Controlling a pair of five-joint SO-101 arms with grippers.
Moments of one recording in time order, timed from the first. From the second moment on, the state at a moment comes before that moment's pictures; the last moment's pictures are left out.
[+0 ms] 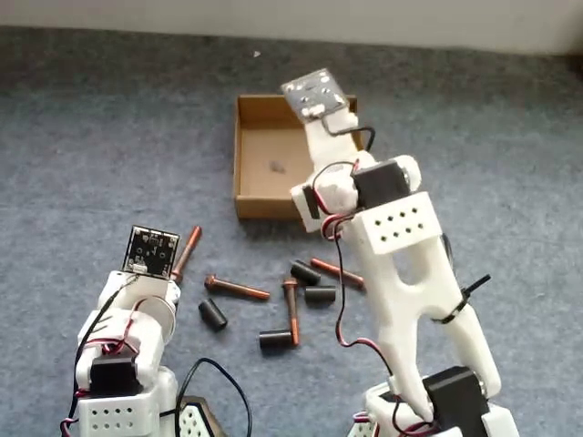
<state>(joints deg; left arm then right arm) -11.5 -104.1 91.2 65.1 -12.5 -28.1 -15.6 4.3 81.6 13.0</state>
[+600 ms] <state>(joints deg) -11.5 -104.1 91.2 65.1 -12.5 -38.7 -17.3 13.3 97.7 28.9</state>
